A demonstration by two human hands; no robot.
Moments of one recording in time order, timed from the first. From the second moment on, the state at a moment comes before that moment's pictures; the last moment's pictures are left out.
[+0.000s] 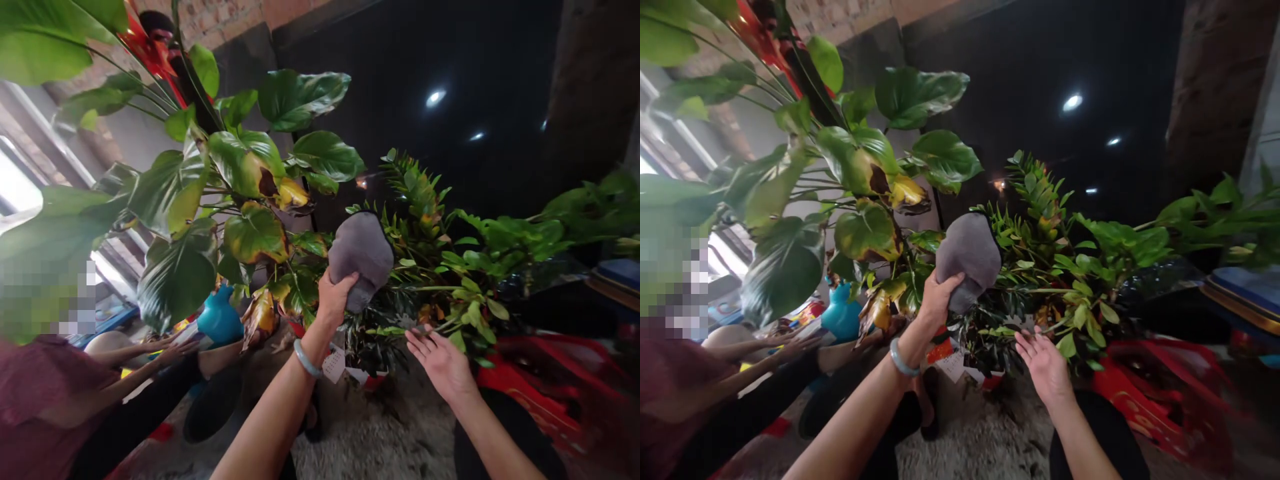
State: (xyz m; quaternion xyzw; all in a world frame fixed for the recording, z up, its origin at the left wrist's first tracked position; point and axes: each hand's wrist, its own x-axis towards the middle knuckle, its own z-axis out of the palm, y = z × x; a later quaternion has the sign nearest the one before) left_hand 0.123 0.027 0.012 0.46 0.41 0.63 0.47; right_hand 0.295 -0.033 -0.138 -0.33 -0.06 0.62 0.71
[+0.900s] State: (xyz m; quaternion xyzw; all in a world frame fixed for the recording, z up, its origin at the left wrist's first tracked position) left_hand 0.128 0.006 0.009 0.55 0.42 0.43 0.58; right_hand 0.295 -0.029 -0.147 -0.38 -0.01 0.62 0.69
